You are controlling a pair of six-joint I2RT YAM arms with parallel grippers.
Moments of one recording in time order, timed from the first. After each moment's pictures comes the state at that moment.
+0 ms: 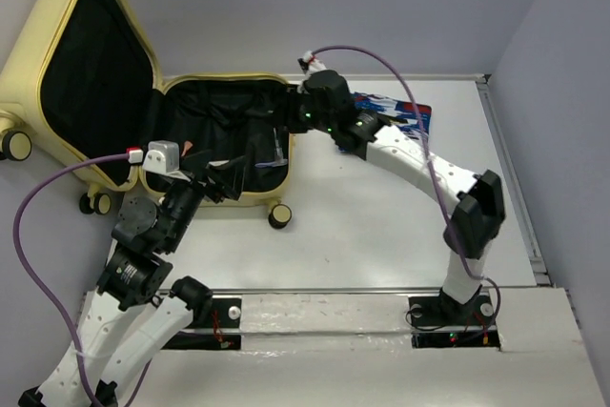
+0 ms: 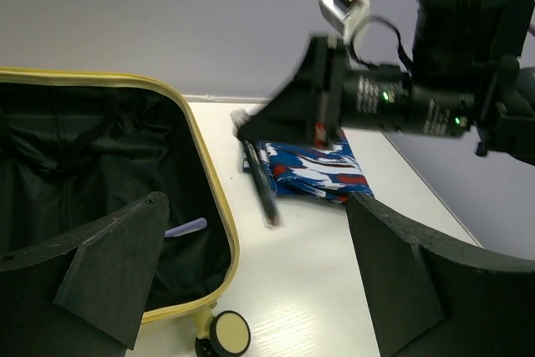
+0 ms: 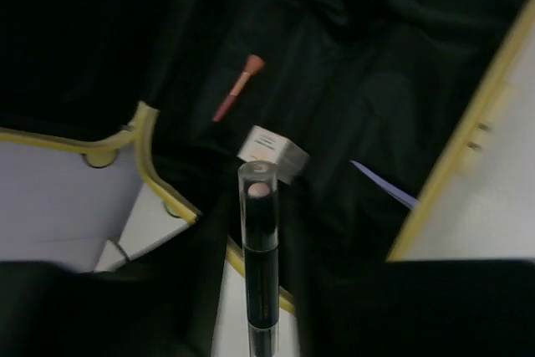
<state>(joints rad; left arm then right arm) -0.55 0.46 0.80 -0.21 -0.14 -0.33 0.75 1.76 1.66 -0.32 0.02 0.61</state>
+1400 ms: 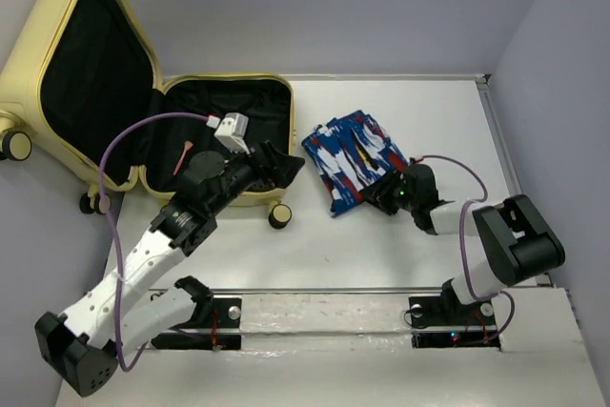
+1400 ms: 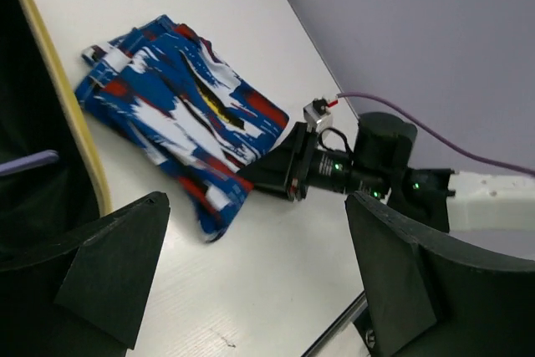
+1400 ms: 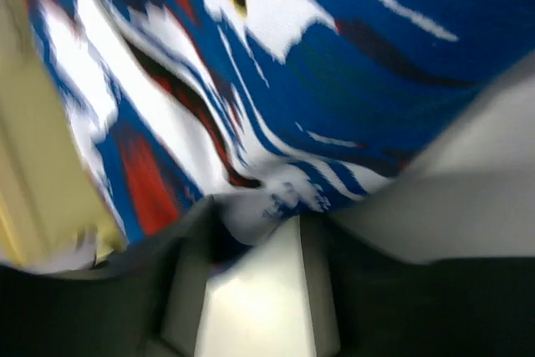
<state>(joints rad) -0.59 0.81 0.80 -0.08 0.09 -0.59 0.24 1.56 0.53 0.37 -0.19 0.95</state>
